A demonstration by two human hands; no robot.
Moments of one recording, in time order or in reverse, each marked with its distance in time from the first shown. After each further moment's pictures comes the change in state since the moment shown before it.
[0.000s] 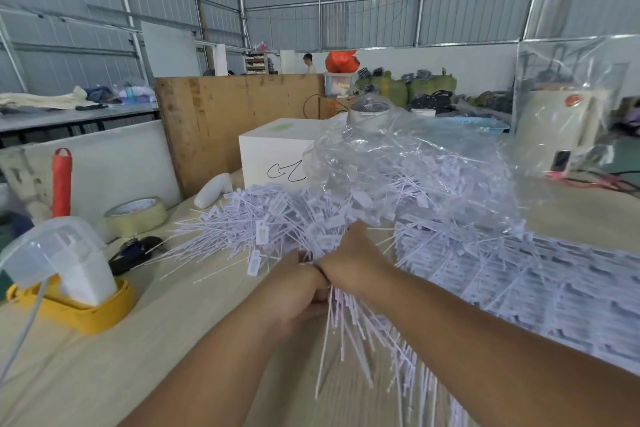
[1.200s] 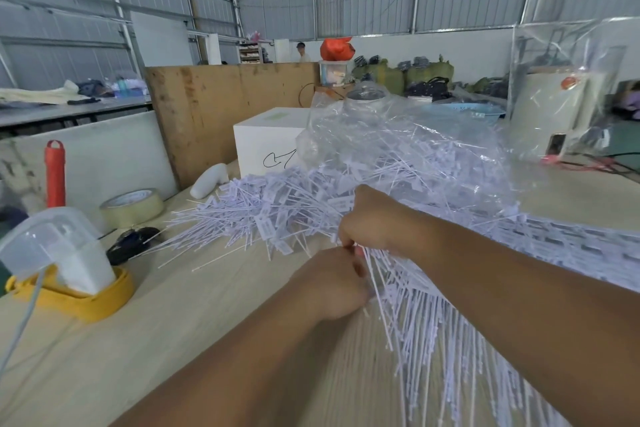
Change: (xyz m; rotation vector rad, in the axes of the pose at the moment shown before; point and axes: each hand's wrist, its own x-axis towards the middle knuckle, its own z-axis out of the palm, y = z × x) left_hand -0.001 0.002 0.037 1.202 -0.138 0.306; right_hand -0.021 -0.018 -0.056 -0.177 -0.089 -0.101
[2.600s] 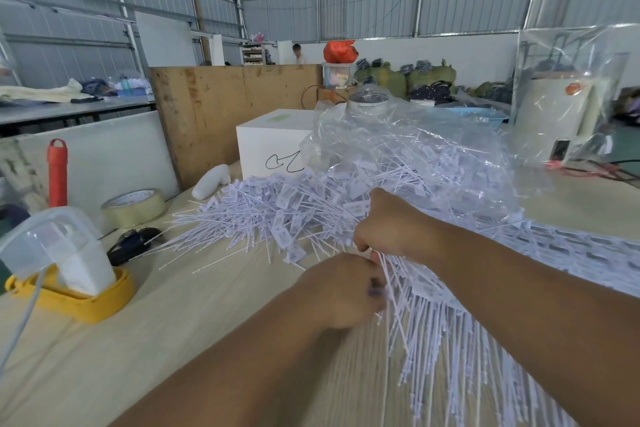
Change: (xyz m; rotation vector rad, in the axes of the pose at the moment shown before) left_hand 0.001 0.001 0.002 0.134 0.015 0.246; right_hand 0.009 0.016 -0.005 -0.007 0.052 0.020
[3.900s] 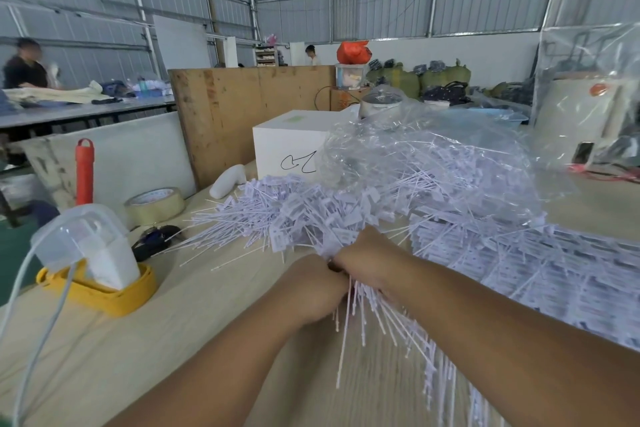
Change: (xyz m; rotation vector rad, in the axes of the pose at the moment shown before) left_hand -0.023 -0.033 -0.010 -0.421 0.120 -0.437; right_hand -0.001 -0.012 0.059 0.174 -0.050 0.098
